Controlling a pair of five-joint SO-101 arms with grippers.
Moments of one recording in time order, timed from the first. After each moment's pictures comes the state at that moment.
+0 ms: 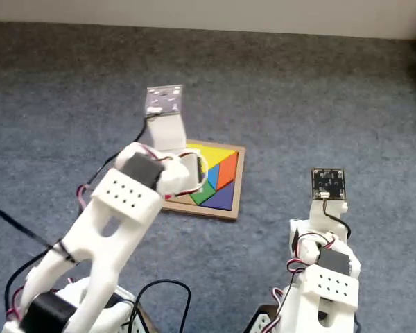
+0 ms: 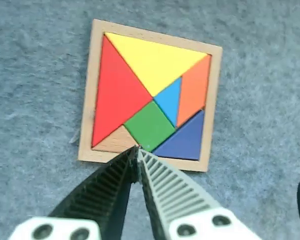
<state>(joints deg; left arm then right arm) 19.4 -26.7 34.2 62.8 35.9 11.7 -66.9 85.8 43.9 18.3</state>
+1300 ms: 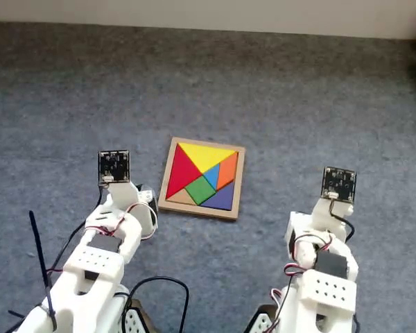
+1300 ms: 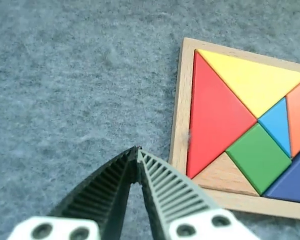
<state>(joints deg) 5.4 -46.9 88.6 9.1 20.4 9.5 -70.4 86.0 44.0 5.8</state>
